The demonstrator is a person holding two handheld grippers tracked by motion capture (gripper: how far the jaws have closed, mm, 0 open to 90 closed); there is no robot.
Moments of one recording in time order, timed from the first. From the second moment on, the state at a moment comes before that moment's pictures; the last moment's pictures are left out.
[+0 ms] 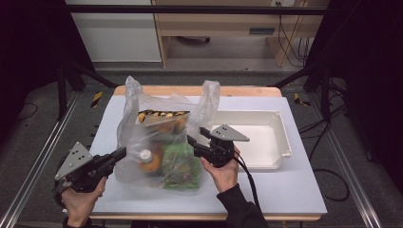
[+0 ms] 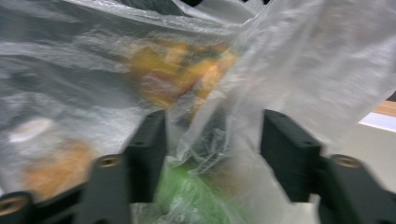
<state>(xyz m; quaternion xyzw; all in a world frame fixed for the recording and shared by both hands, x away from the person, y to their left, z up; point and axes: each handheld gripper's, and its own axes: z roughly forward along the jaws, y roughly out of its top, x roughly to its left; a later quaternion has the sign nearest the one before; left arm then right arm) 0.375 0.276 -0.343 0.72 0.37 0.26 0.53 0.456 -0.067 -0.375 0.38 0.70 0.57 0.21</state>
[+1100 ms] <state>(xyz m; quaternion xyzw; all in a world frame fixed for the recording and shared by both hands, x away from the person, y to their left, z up) 0.348 0.298 -0.382 0.73 0.38 0.22 0.53 0.440 -0.082 -0.379 0.34 0.75 0.54 0.17</state>
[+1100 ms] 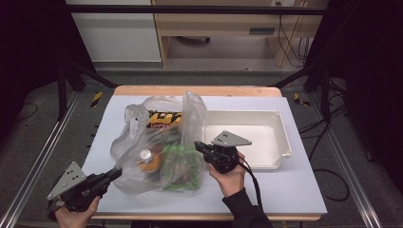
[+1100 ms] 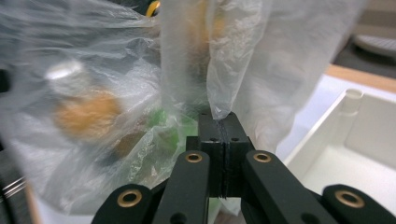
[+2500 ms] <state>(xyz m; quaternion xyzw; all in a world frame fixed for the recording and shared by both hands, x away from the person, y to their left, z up) 0.359 0.292 -0.437 0.74 0.38 0.21 0.50 0.402 -0.103 -0.433 0.34 0.77 0.52 0.15</state>
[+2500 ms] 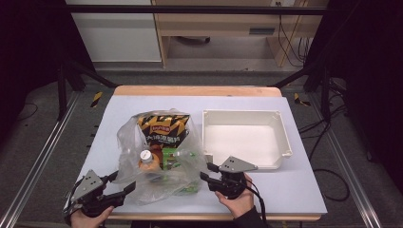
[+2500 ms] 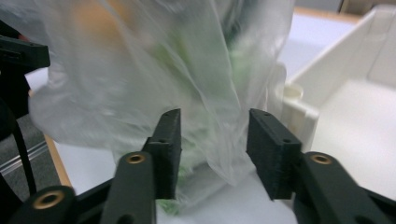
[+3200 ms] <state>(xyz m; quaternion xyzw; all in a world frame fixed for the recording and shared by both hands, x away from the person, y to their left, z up) 0.368 0.292 -0.369 0.72 0.40 0.25 0.51 0.408 -0.092 -0.391 0.28 0.78 0.53 0.17</state>
